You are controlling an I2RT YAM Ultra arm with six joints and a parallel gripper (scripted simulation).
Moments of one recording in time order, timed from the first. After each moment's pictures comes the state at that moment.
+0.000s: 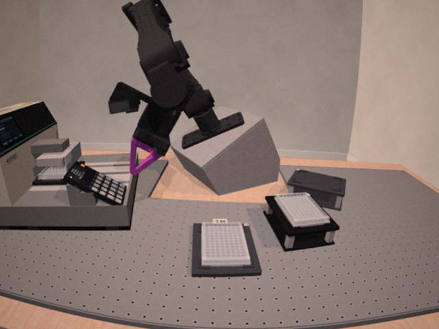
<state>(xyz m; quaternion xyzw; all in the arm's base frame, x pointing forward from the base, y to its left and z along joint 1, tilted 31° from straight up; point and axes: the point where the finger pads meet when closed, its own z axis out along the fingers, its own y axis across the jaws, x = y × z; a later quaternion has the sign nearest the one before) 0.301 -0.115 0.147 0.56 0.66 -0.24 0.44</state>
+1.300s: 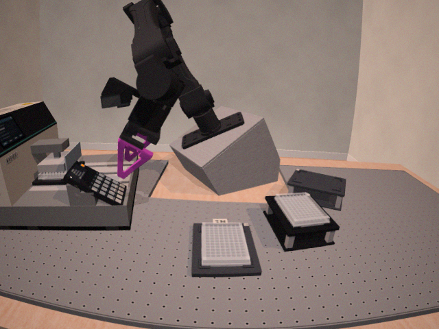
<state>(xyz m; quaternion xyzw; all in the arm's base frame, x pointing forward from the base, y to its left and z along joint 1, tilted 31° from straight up) 0.292 -0.129 0.162 0.57 0.65 -0.24 0.44</state>
